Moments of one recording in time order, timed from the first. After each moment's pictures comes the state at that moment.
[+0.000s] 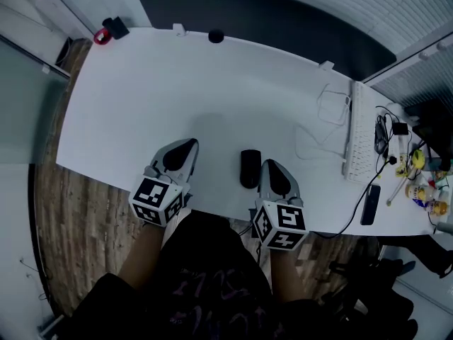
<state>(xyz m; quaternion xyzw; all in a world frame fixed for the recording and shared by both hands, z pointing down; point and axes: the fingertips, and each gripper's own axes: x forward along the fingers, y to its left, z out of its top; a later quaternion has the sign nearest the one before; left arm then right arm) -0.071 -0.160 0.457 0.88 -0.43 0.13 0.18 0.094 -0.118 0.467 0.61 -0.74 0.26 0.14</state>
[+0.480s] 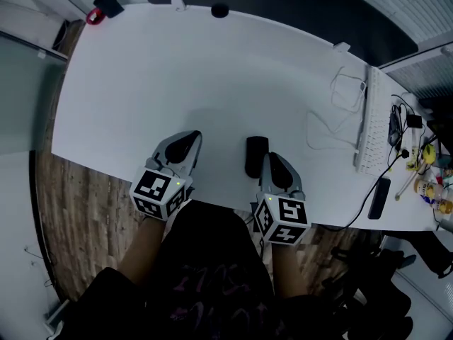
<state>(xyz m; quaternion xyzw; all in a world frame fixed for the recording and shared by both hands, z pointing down) -0.069 -0.158 0.503 0.87 -0.41 0.15 0.22 0.088 -0.114 0.516 0.59 -0.73 0.30 0.17</state>
